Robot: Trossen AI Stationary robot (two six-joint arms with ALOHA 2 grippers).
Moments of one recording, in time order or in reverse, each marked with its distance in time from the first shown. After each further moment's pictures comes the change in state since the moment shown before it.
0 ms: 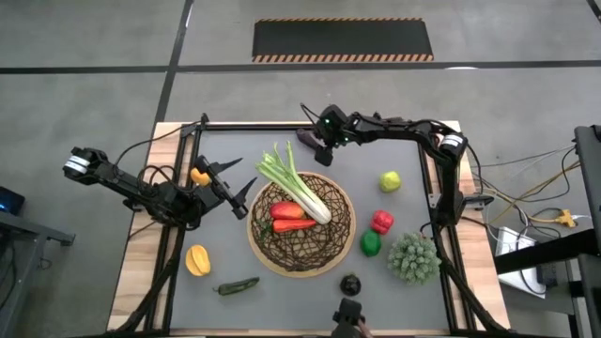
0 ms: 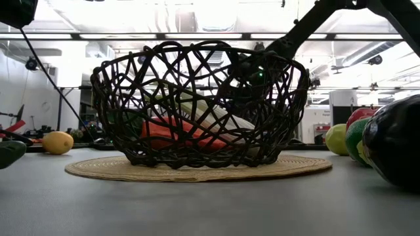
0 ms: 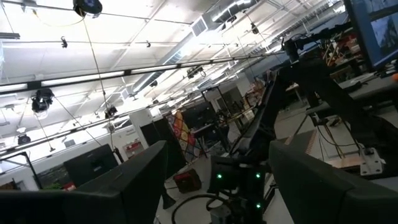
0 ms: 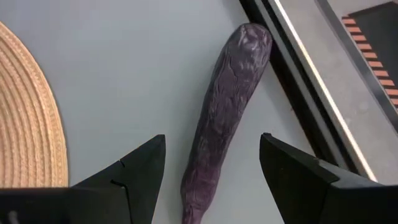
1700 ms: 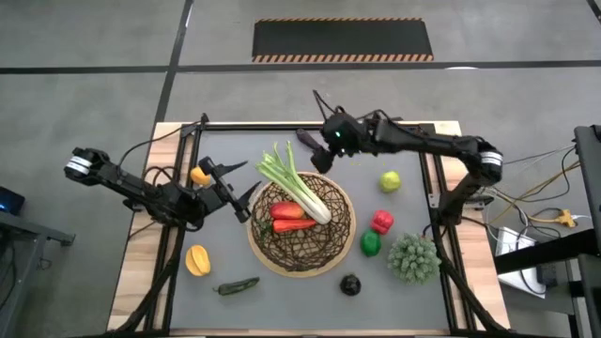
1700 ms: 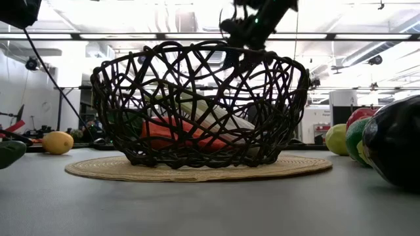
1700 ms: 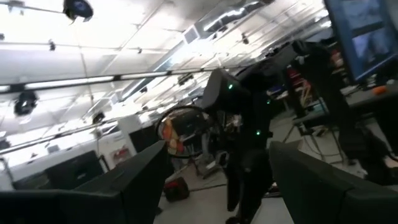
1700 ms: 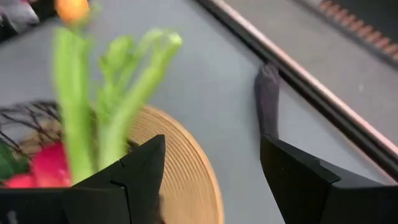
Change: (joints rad) left arm 0.012 0.044 0.013 0.017 0.059 -0.052; right arm 0.259 -0.315 0.152 -0.402 0.203 0.548
